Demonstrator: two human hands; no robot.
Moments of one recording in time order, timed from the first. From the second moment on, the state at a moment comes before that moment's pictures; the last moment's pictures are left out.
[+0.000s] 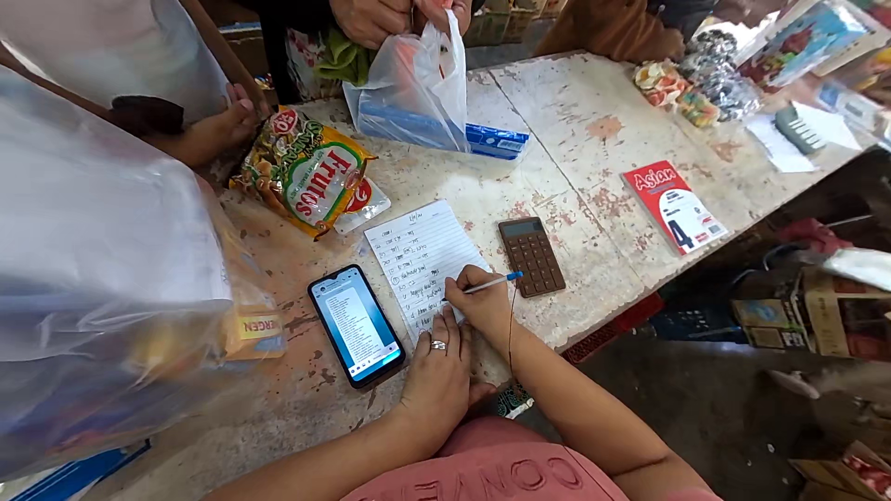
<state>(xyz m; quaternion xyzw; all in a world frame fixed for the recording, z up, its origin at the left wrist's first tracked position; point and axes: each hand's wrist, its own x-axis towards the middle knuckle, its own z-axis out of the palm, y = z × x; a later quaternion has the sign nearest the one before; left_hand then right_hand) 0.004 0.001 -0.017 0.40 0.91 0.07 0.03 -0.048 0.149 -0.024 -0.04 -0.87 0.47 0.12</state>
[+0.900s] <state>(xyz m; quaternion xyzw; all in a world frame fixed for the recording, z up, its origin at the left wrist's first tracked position) 0.004 0.002 -0.015 0.41 0.91 0.05 0.04 -0.051 0.153 -0.017 -0.07 -0.85 0.51 0.09</state>
